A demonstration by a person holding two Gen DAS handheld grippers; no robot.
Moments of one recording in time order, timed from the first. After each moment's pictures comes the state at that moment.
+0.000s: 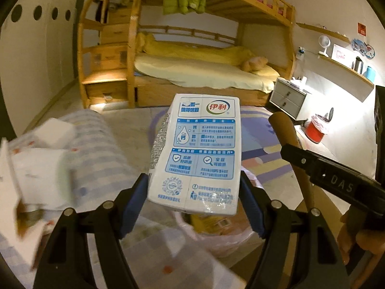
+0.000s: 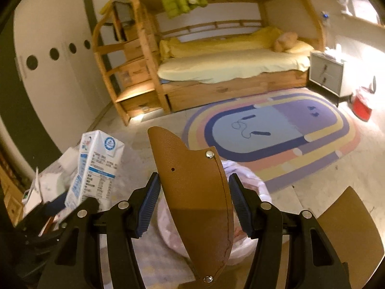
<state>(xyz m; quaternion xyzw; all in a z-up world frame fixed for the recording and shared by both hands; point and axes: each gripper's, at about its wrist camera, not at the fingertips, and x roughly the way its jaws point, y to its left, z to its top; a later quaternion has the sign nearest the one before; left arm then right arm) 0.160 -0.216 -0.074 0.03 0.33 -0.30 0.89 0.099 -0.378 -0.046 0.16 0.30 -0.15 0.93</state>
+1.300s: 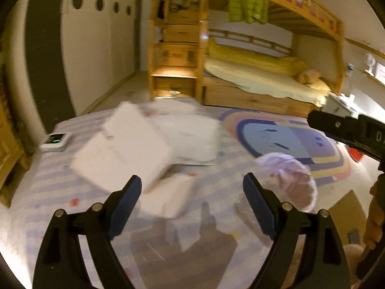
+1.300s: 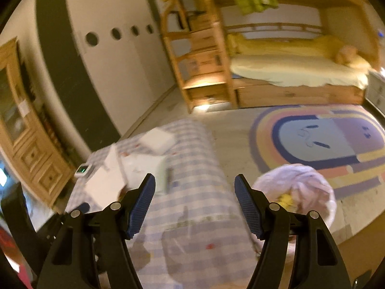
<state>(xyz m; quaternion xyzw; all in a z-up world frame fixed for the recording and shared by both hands) 0.120 -0.027 -0.047 0.02 0.32 -0.12 0.94 0.118 -0.231 -0.003 0.12 0.31 0.04 0.94</state>
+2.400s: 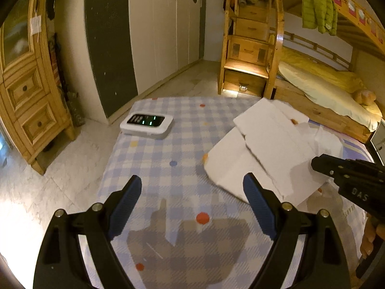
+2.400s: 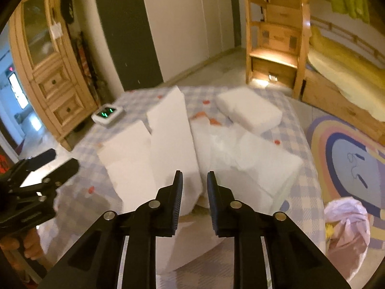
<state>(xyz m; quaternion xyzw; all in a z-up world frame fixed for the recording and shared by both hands) 0.169 0.111 -0.057 -0.02 0.36 0.04 0.93 0.223 -0.083 -0.063 -0.02 0.40 0.18 0.90</state>
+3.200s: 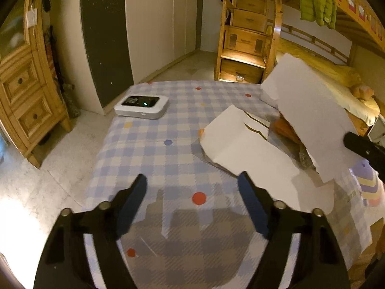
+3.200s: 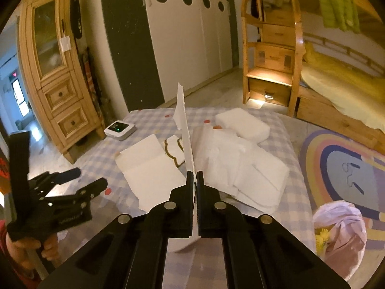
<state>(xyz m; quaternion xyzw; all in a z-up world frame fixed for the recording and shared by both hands) 0.162 0.108 -0.074 -0.03 0.39 0.02 0.92 0.177 -0.100 -0.035 0.00 0.33 0.18 0.93</state>
